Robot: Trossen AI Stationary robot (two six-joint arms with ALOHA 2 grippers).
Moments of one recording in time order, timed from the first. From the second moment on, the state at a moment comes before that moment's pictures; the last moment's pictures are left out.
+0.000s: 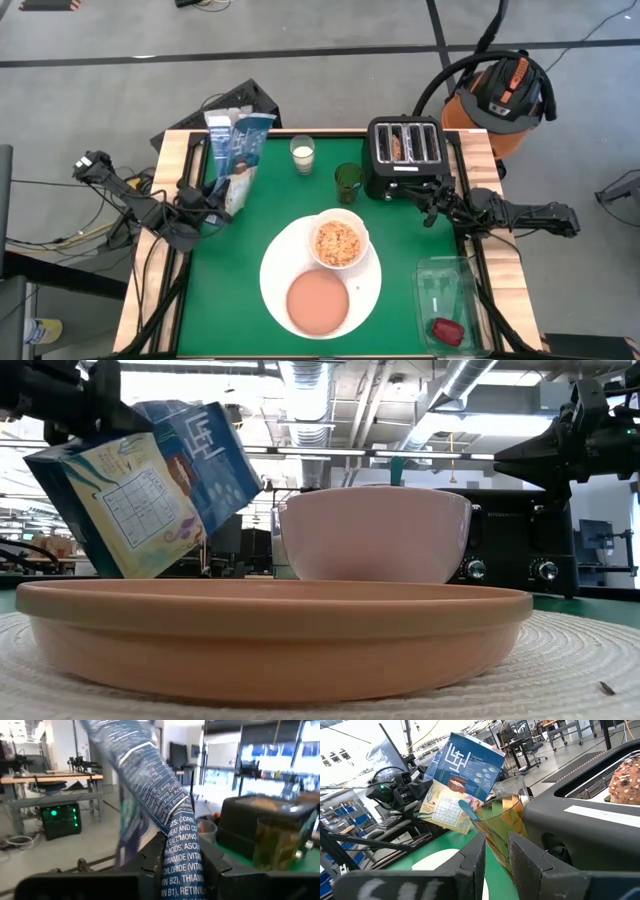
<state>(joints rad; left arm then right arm) -0.57 0.58 0.33 -0.34 -1.55 -0.63 -0.03 0.01 0.02 0.01 0.39 0.42</state>
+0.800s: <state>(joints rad) -0.47 0.58 0.34 -0.22 -1.57 -0.61 -0.03 0.01 0.02 0.01 0.39 0.42</state>
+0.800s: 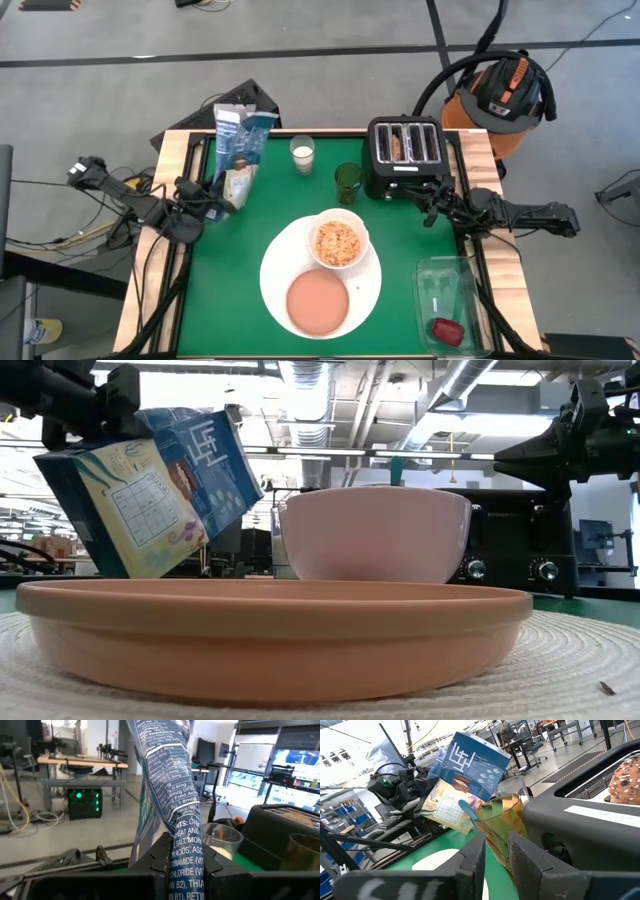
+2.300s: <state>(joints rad) 0.34 0.59 0.32 0.55 -0.67 0.04 -0.03 0.01 0.02 0.01 0.39 0.42</state>
